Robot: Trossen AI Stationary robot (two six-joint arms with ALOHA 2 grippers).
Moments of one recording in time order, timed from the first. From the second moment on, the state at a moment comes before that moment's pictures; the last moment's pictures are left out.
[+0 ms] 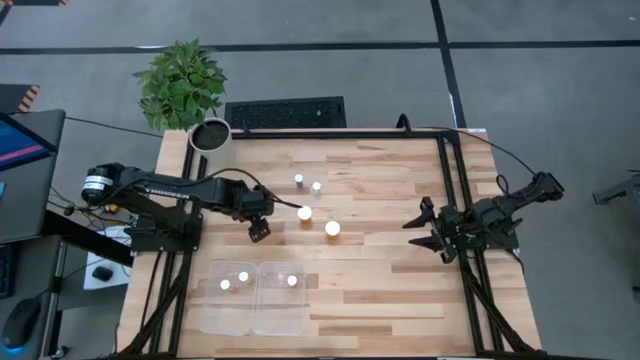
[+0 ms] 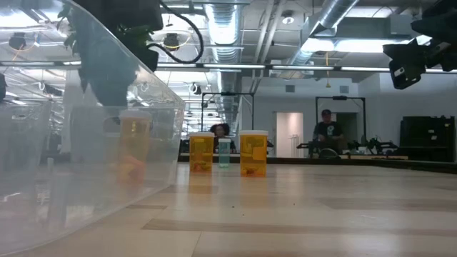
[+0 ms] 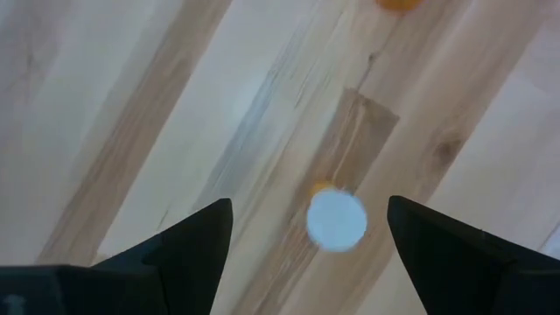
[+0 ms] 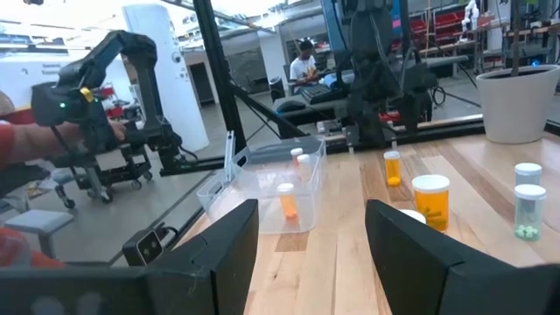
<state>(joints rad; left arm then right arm) 0.02 1.32 0.86 -0.86 -0.18 -0.49 0.42 0.02 0.01 0.06 0.24 0.21</state>
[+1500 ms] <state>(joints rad) 0.02 1.47 0.86 -0.84 -0.12 -0.42 0.42 0.03 0.01 0.05 0.24 0.21</state>
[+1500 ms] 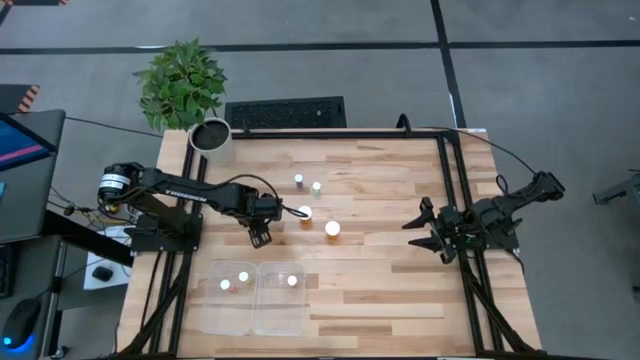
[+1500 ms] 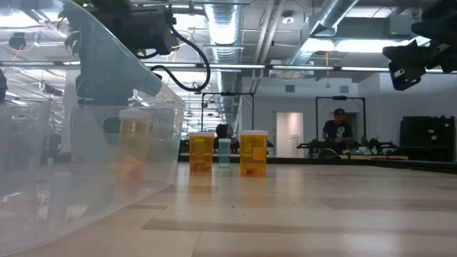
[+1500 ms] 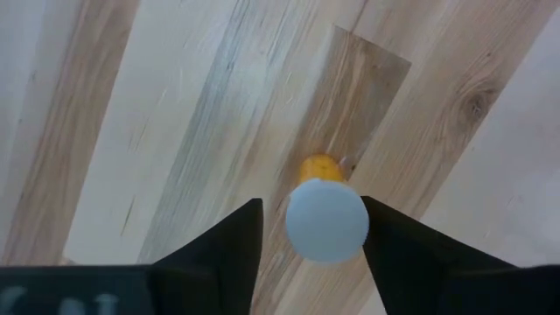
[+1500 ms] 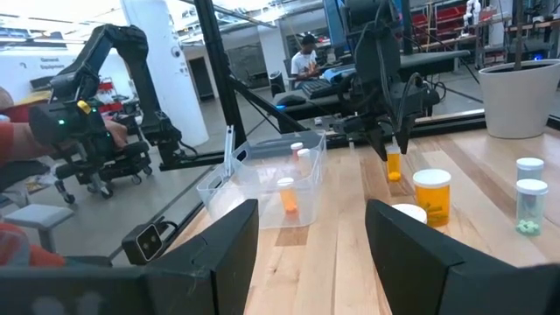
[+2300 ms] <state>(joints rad) 0.02 1.47 0.95 -0.80 -0.11 -0.39 0.42 0.03 0.01 0.04 0.24 0.21</state>
